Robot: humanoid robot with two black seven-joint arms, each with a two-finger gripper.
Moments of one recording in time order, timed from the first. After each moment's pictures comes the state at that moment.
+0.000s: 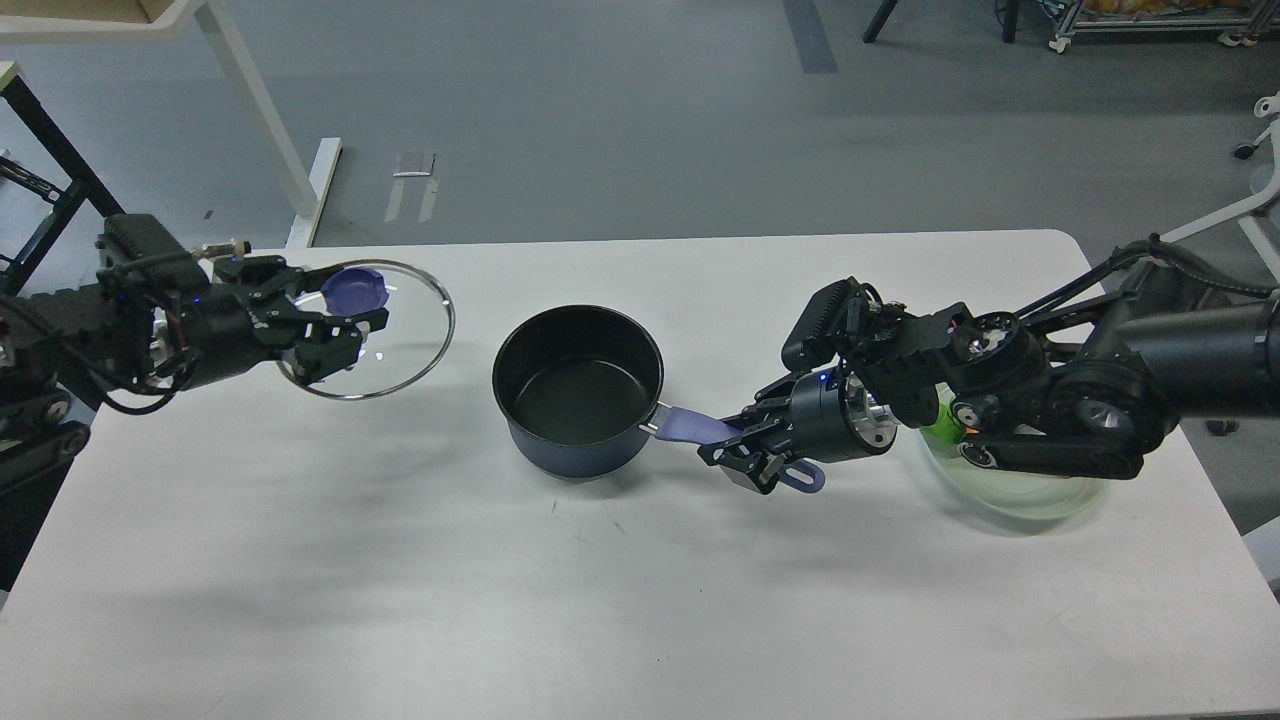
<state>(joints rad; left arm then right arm) -0.98 0.88 0.05 -1.04 1.73 0.24 -0.48 1.48 -0.31 -0.71 1.24 -1.30 -0.04 0.33</state>
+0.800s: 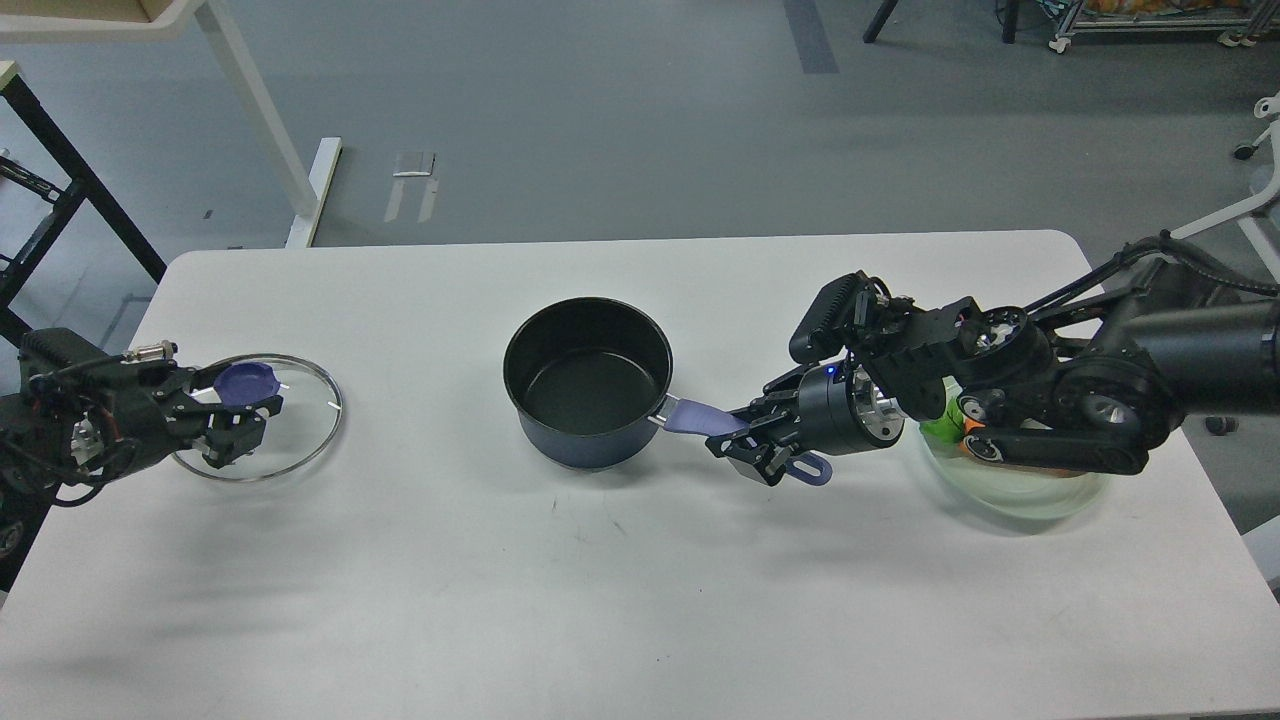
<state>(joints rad) -0.77 0.80 0.06 -0.74 1.67 0.30 -0.49 1.48 -0.32 -0.71 1.22 -1.29 -0.04 0.33</state>
